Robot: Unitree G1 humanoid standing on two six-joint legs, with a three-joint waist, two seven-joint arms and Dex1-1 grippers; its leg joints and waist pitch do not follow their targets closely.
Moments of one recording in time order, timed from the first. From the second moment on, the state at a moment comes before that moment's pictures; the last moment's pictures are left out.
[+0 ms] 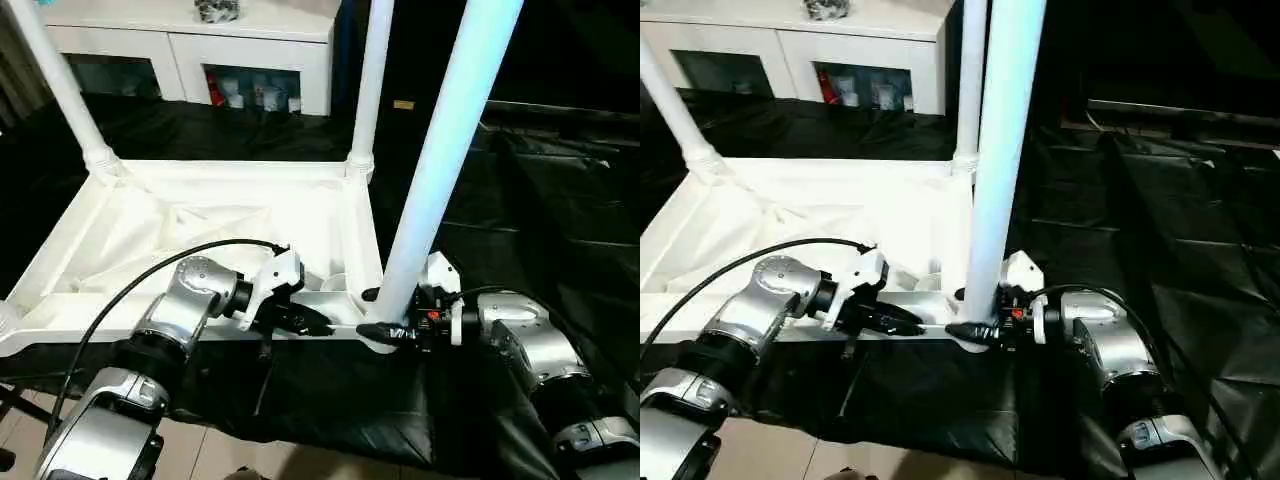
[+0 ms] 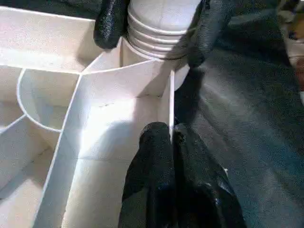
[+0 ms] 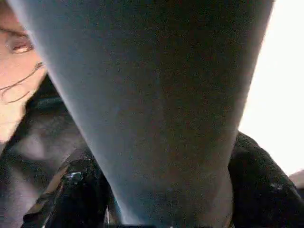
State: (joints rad) left arm -0.62 0.30 -0.26 0.70 0.02 0.02 -1.34; right arm -0.44 -0.32 0.14 0.61 0.18 0.03 1.22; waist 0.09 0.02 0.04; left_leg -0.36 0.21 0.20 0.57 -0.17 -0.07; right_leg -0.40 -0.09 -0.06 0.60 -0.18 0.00
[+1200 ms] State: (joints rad) left arm -0.65 0.24 -0.23 0.75 0.04 0.01 -1.20; right arm -0.51 -0.27 0.09 0.74 0.12 -0.07 1.04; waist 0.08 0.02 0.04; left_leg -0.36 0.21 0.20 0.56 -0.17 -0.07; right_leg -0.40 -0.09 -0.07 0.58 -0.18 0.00
